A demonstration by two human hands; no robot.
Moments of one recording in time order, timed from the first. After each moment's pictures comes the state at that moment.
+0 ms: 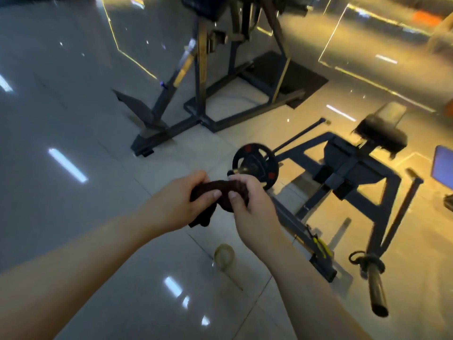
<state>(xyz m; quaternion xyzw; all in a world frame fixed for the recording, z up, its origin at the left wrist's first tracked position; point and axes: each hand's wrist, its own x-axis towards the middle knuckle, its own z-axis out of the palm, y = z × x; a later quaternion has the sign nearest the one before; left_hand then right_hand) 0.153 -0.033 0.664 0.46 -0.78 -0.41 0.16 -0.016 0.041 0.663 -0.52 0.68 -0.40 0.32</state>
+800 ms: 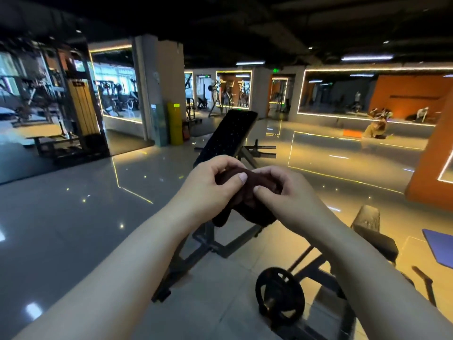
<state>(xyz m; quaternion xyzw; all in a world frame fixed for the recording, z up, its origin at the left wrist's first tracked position) 0.277 -0.131 1.058 0.27 -0.80 -0.32 0.43 0.117 -0.044 1.059 -0.60 0.62 -0.48 0.14</state>
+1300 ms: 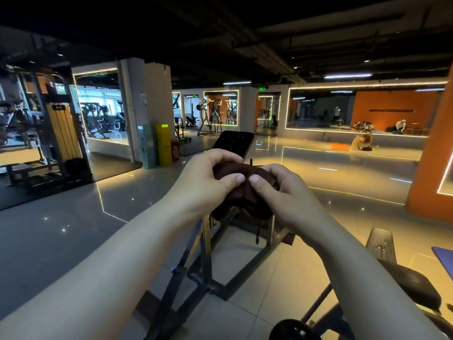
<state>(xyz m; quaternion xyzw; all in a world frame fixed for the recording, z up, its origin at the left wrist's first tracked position) 0.231 -0.348 1.112 0.25 -0.79 -0.32 0.45 0.077 -0.259 1.091 -0.57 0.59 -0.55 0.14</state>
